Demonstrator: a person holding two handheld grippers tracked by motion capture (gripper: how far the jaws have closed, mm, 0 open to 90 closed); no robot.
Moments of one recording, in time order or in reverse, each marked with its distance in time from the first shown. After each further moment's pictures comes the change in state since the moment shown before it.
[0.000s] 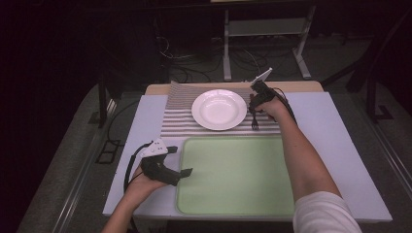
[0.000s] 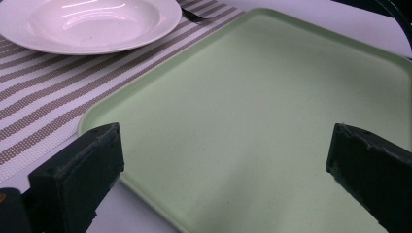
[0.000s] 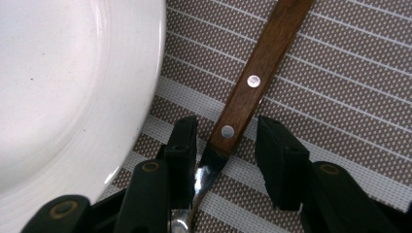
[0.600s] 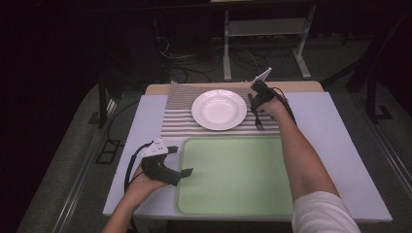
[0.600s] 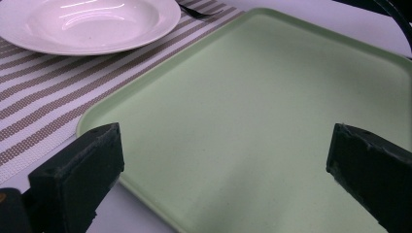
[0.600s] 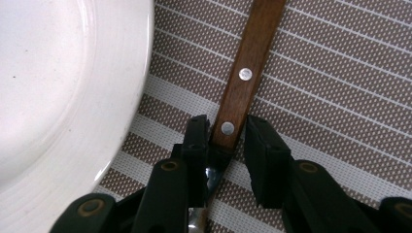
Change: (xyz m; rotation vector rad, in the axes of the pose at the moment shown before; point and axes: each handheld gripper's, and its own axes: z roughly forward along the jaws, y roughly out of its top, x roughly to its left) left arm 0.000 0.000 0.001 0.000 -0.001 -0.001; right arm 0.000 0.001 0.000 0.009 -0.035 -0.008
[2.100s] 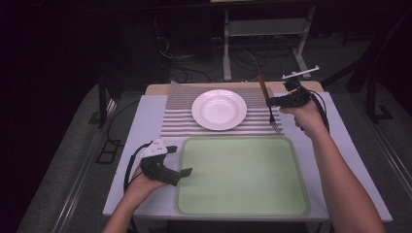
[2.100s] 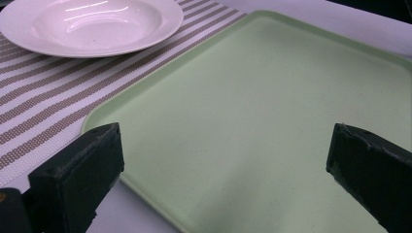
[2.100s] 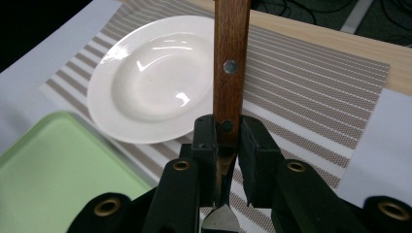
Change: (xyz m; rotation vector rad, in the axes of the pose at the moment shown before) left arm -0.001 0.000 -0.001 -0.010 0.009 0.003; right arm -0.009 -0.093 -0.124 -0.438 0.226 -0.106
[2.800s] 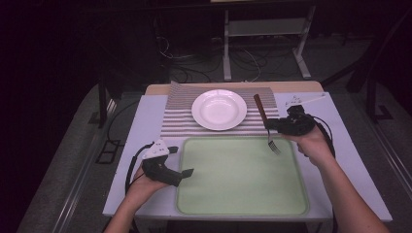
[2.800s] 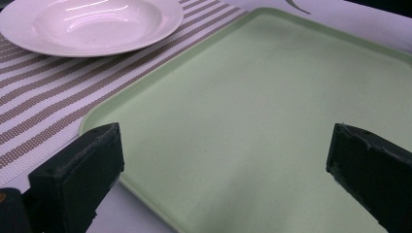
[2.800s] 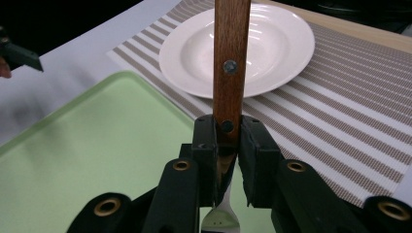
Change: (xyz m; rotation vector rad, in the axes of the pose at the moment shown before) left arm -0.004 0.000 0.003 0.008 0.017 0.007; right arm 0.043 -0.065 -0.025 -0.081 0.112 -0.131
